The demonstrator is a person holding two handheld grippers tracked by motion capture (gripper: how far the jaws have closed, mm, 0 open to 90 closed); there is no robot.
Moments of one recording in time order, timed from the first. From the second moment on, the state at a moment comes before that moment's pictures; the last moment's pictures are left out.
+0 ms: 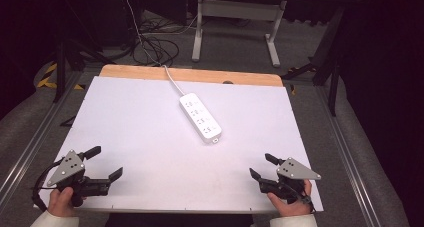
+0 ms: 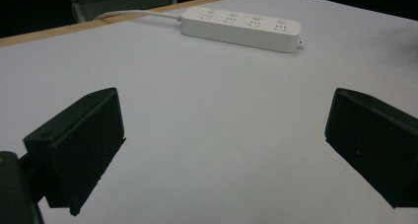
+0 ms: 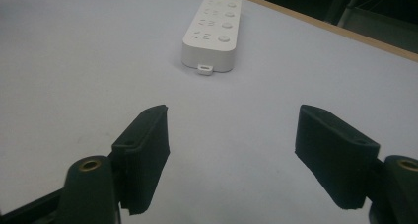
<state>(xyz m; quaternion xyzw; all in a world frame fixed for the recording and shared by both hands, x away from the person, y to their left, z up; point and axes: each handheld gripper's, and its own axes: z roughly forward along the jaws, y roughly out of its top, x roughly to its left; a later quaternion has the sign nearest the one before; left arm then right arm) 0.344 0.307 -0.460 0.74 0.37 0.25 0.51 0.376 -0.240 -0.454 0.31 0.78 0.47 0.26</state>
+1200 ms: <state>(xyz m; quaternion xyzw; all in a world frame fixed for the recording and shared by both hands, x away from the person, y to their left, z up) 0.341 0.305 -0.457 0.75 0.37 0.26 0.48 0.384 -0.234 -0.435 0.31 0.80 0.46 0.24</state>
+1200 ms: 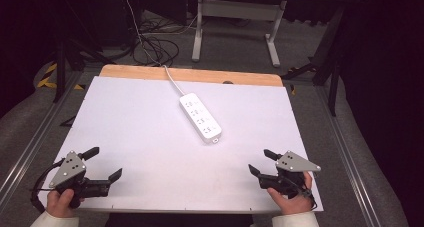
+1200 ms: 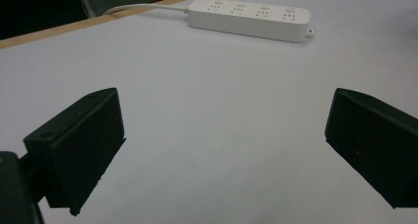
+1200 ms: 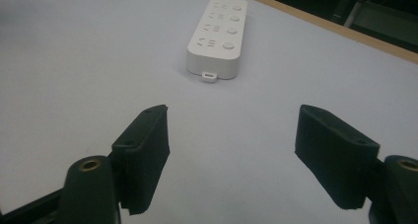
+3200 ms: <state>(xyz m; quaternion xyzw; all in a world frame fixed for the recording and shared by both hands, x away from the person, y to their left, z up) 0.338 0.309 -0.457 0.74 0.38 0.27 0.47 0.487 -0.148 -0.361 0.27 0.83 0.44 0.22</state>
